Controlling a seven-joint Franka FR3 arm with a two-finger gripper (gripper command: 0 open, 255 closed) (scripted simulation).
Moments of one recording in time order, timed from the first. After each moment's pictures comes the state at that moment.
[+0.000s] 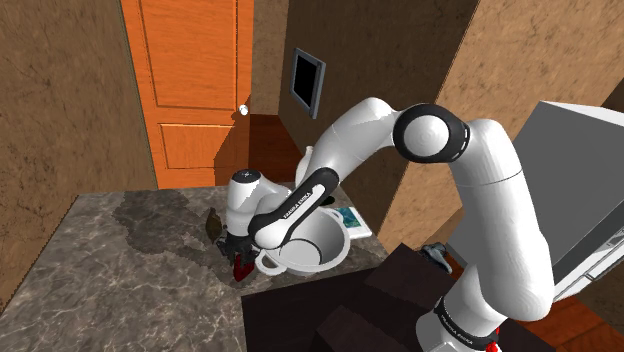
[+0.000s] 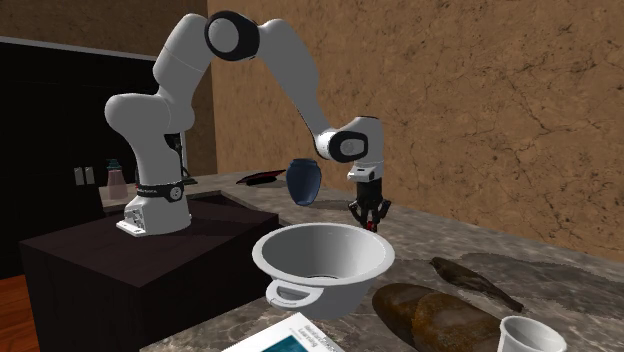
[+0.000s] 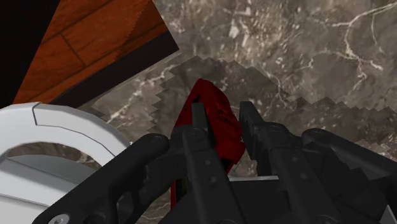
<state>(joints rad) 0.12 0.71 0.35 -1.91 -0.41 2.61 1.66</state>
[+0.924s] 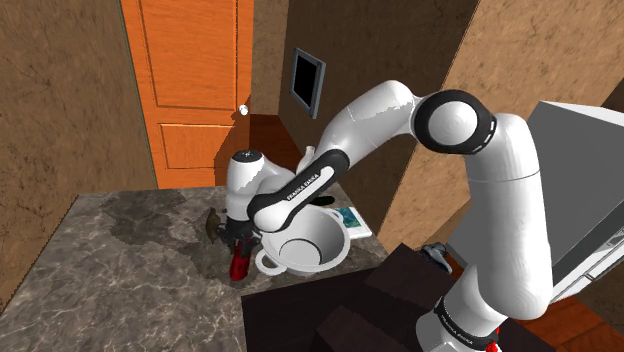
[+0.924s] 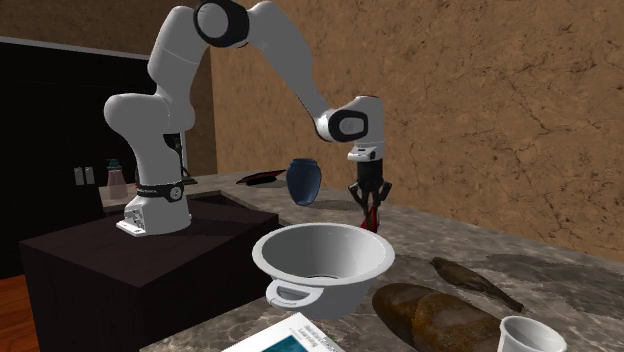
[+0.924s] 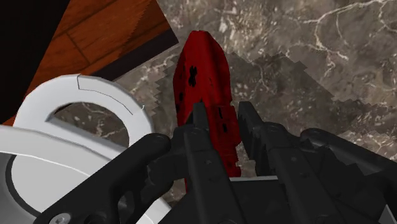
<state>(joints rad) 0.08 0.59 0.41 -1.95 -0.35 2.52 1.63</state>
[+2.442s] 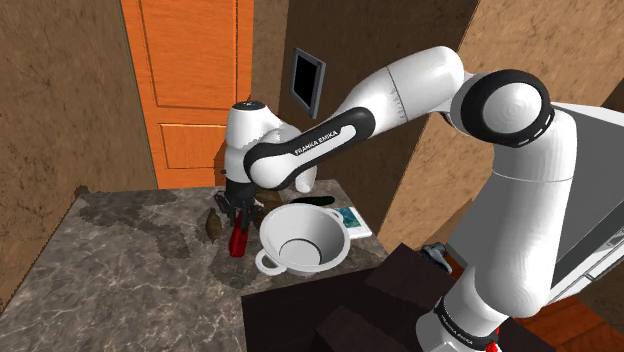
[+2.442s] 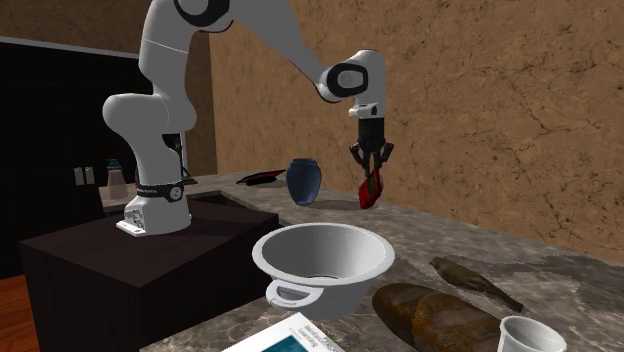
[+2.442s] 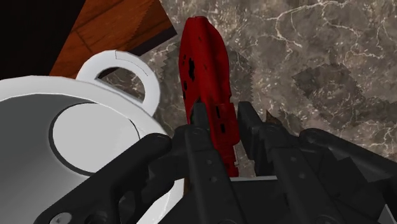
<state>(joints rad) 0.00 0.38 0.50 -1.92 -0.21 2.30 1.54</state>
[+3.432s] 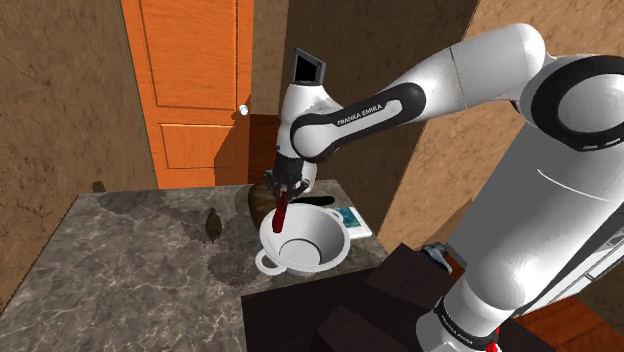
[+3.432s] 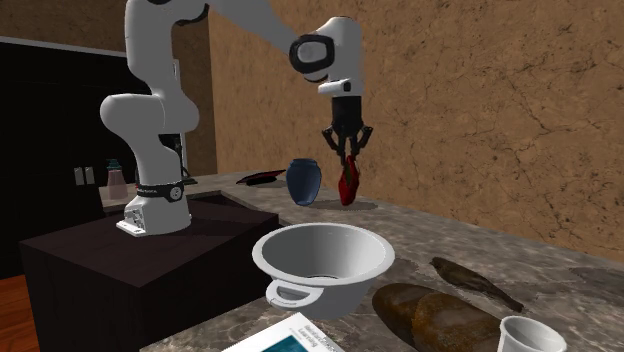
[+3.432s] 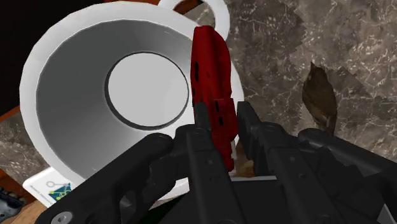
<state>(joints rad) -0.19 0.05 0.49 -2.19 0.01 2.28 1.23</state>
